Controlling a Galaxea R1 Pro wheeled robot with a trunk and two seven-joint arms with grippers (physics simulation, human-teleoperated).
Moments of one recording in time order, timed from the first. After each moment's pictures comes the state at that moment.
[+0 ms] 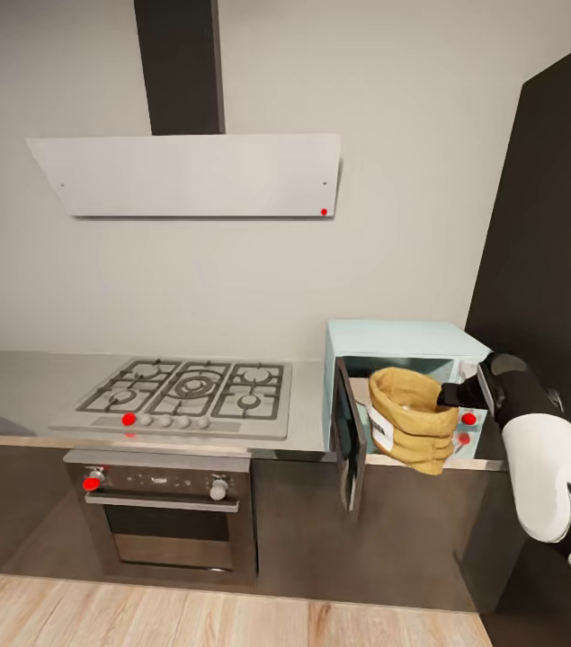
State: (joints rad) left arm 0.00 -0.07 0.04 -0.04 0.26 -0.06 -0.01; right arm -1.14 -0.20 -0.36 -0.57 0.48 0.97 0.30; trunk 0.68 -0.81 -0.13
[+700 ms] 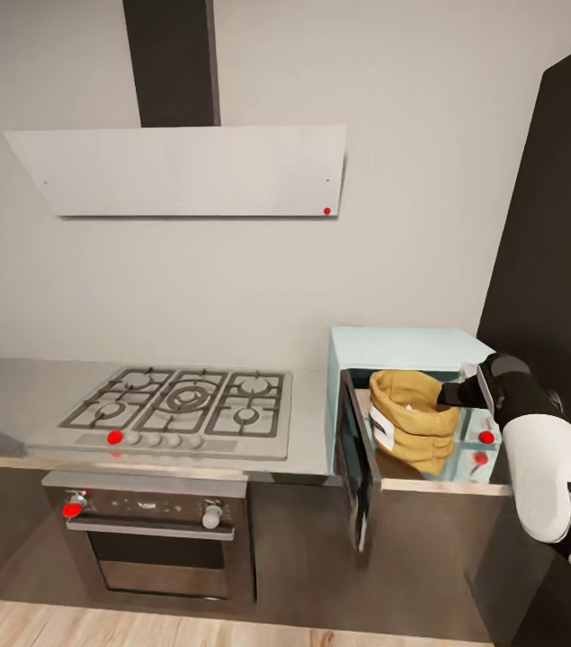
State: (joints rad) left arm 0.00 -0.07 0.04 -0.05 0.26 -0.06 -0.01; right arm -1.14 -0.20 -0.37 -0.56 0.48 0.94 0.29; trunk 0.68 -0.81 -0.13
